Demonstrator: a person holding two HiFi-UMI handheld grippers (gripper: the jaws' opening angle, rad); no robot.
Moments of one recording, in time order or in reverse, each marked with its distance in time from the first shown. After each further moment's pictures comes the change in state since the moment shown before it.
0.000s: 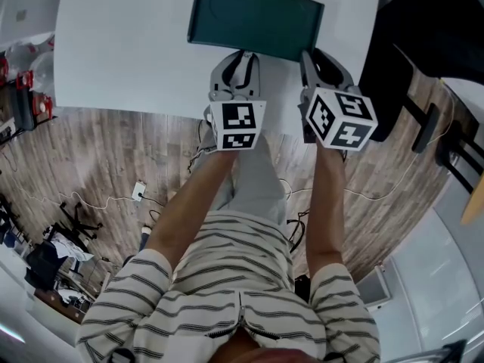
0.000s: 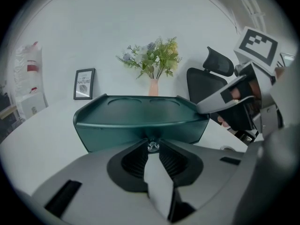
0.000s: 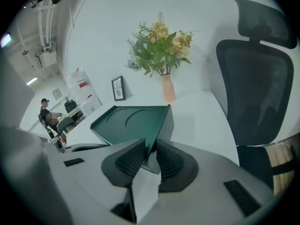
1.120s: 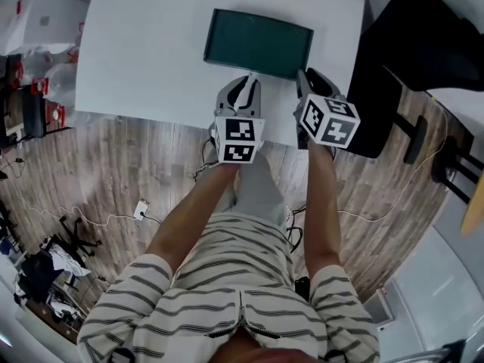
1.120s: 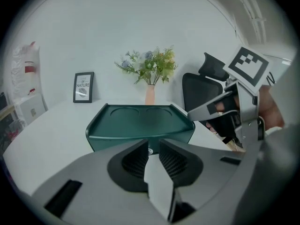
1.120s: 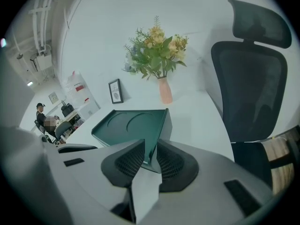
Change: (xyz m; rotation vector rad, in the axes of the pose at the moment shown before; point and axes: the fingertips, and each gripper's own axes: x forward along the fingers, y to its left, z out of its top) left arm -0.035 -0.009 0.022 -0.004 0.026 -0.044; right arm -0.009 -0.002 0.006 0.053 0.000 -0.030
